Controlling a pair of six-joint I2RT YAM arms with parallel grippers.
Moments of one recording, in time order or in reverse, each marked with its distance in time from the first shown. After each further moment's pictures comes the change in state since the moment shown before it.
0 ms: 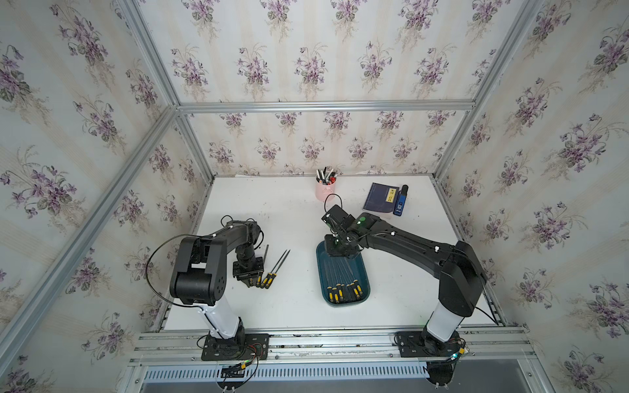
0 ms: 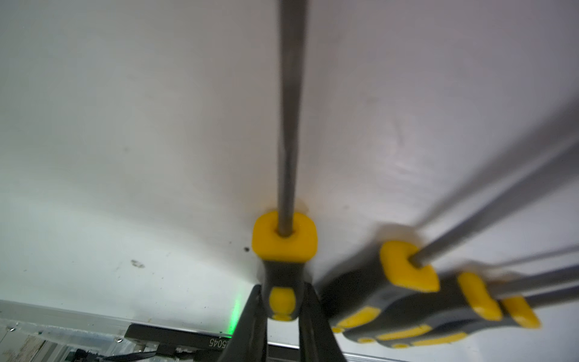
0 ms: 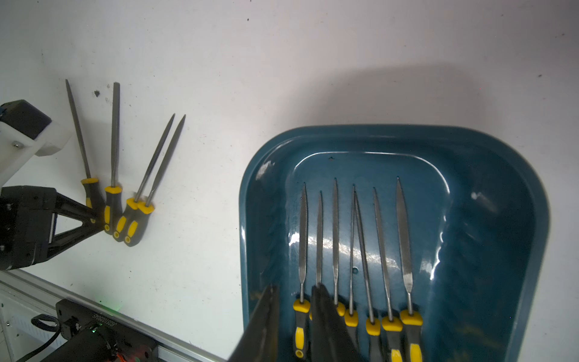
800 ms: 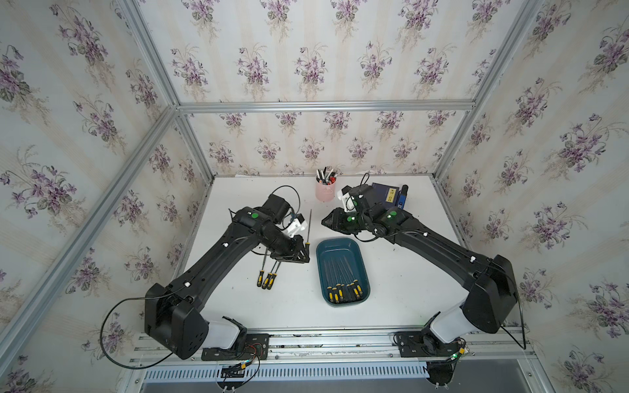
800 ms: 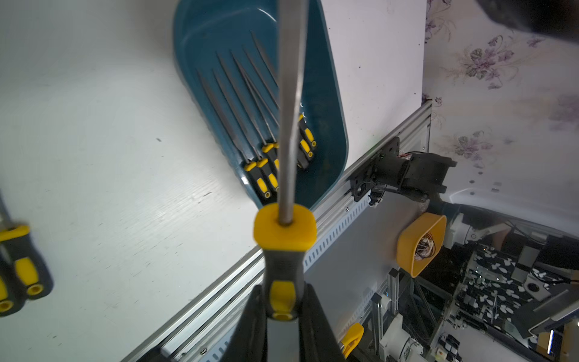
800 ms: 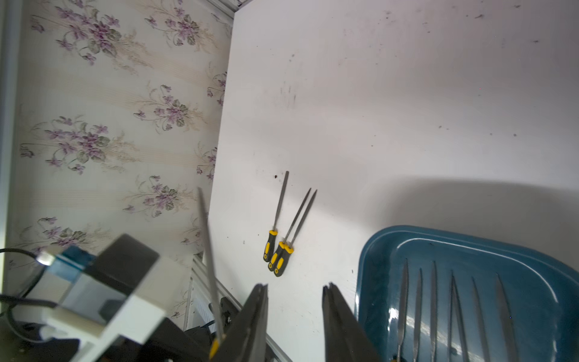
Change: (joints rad) left arm -0.432 -0.309 0.306 -0.050 0.603 0.013; right arm -0.156 -0.193 -0.082 0.388 -0.290 0.058
